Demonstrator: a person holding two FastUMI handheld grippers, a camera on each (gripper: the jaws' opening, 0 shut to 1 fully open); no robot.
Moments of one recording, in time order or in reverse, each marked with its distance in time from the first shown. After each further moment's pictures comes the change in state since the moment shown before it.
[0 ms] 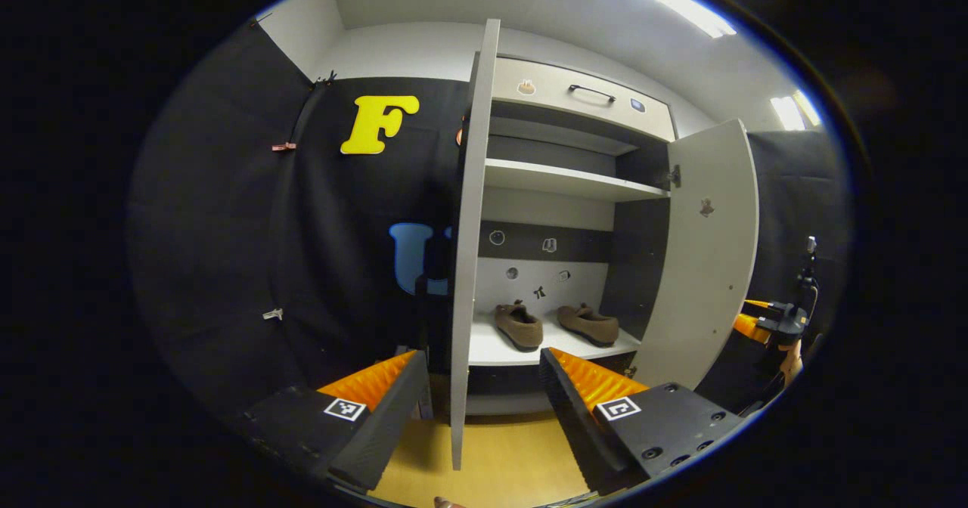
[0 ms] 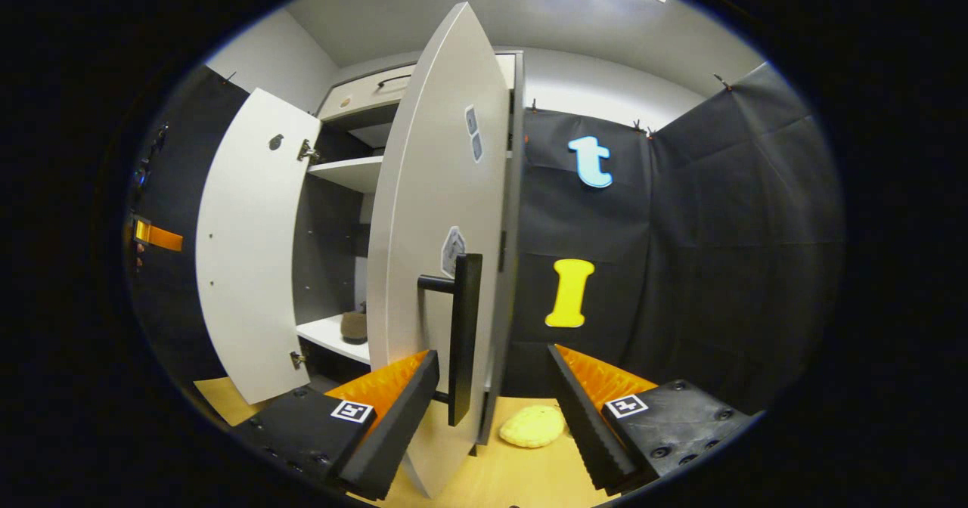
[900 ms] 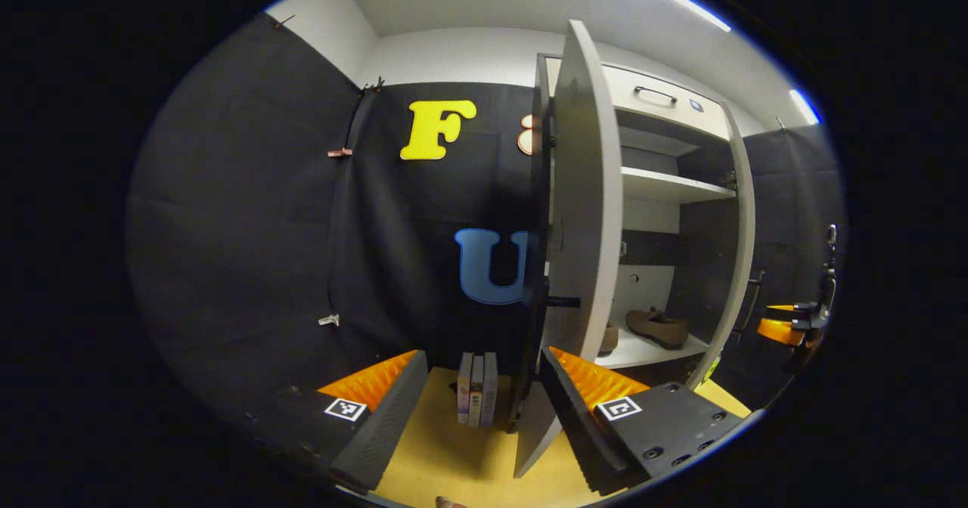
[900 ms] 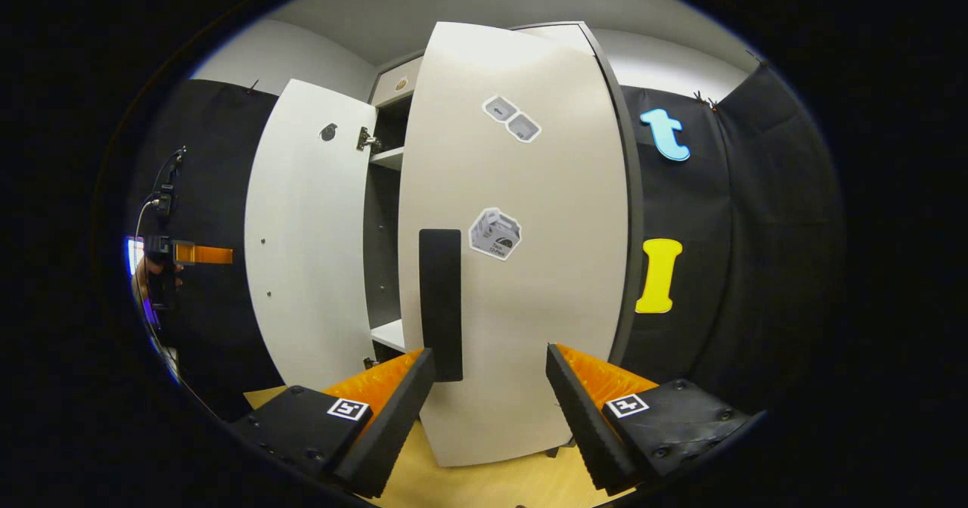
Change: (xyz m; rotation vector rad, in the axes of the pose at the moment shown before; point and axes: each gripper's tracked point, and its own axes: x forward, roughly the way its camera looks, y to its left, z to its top) left arm 0.017 0.099 -0.012 -0.050 -0.033 0.148; right arm 0.031 0.077 -0.016 0.051 0.080 0.150
